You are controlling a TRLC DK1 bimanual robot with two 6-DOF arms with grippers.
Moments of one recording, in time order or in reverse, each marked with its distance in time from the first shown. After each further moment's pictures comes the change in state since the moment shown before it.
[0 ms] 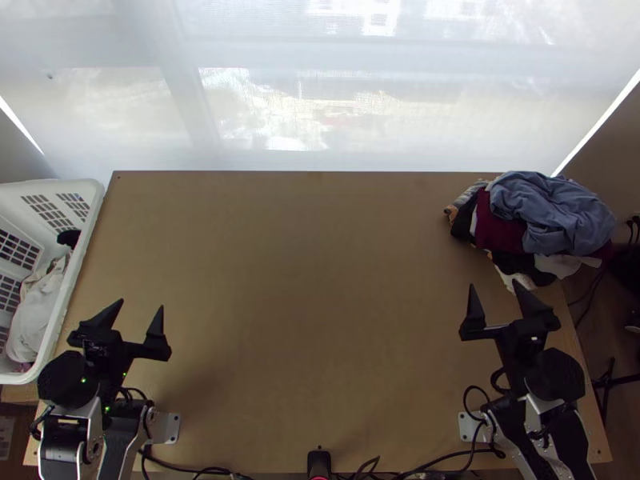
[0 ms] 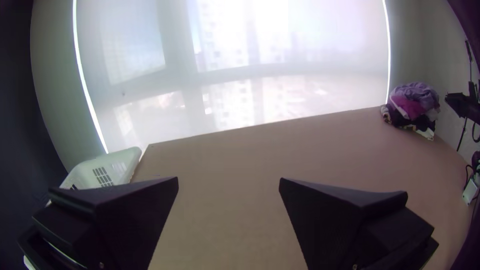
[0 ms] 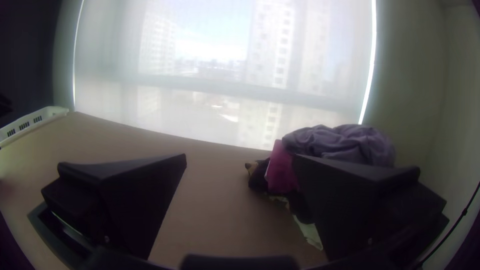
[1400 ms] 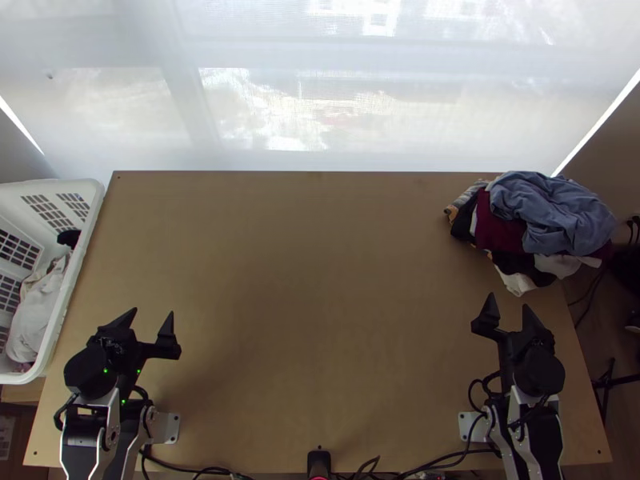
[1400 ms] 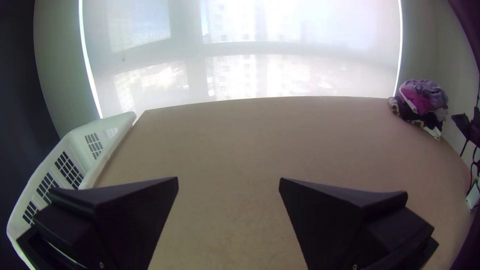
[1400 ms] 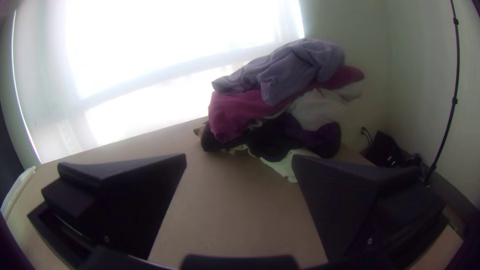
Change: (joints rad) left arm 0.031 -0.048 -0.185 0.037 0.011 -0.068; right arm -0.282 -0.141 -0.217 -0.047 0.011 0.343
